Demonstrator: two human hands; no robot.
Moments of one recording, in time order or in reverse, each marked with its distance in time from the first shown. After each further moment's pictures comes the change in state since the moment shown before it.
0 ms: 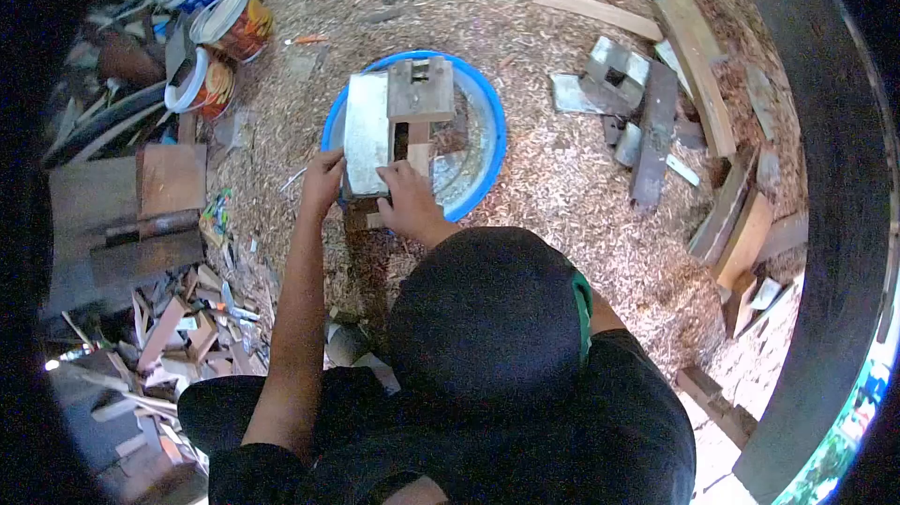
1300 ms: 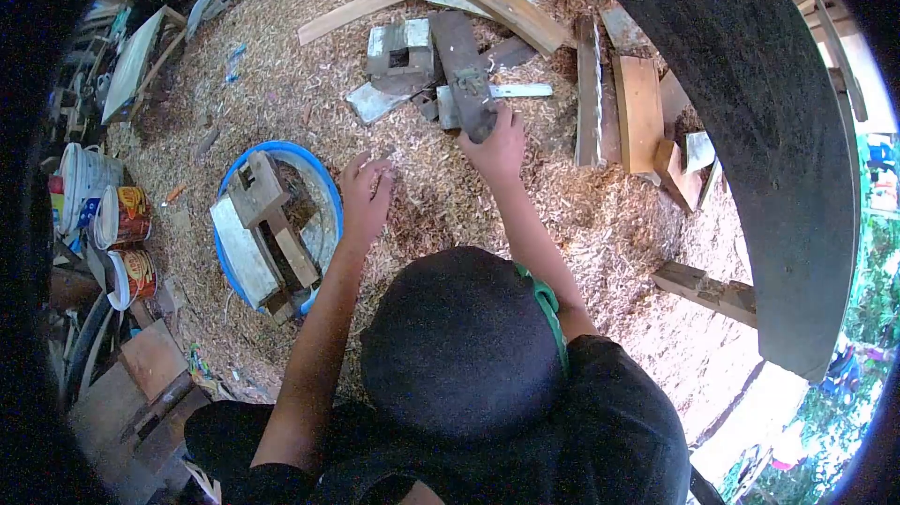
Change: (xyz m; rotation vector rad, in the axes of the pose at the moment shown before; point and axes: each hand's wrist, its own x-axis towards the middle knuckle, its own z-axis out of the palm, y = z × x) left_hand -0.044 0.249 0.276 0.000 -0.150 0.692; right_hand -0.163 0.187 -0.312 -0.449 0.983 0.571
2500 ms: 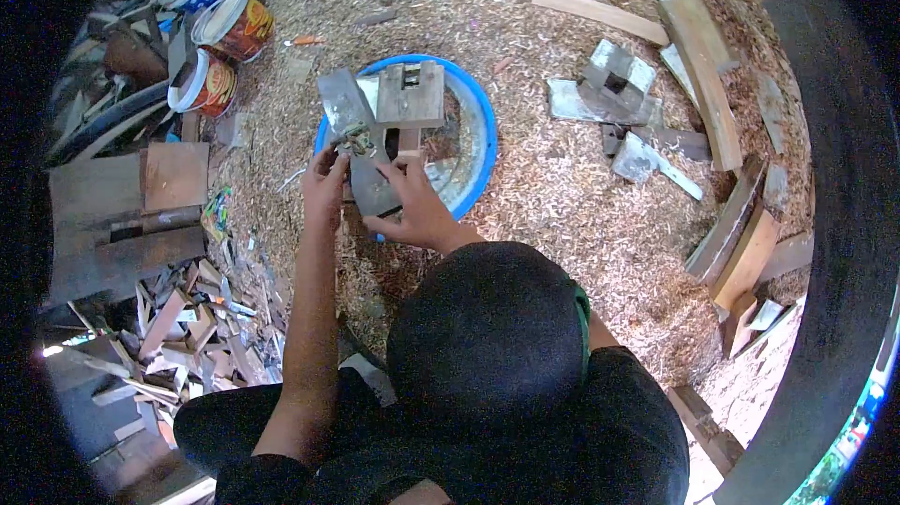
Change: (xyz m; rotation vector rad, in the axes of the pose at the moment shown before) left_hand -0.123 -0.113 -0.237 -0.587 0.640 -0.768; right_hand -0.194 -0.267 0.108 0.772 -0.891 -0.712
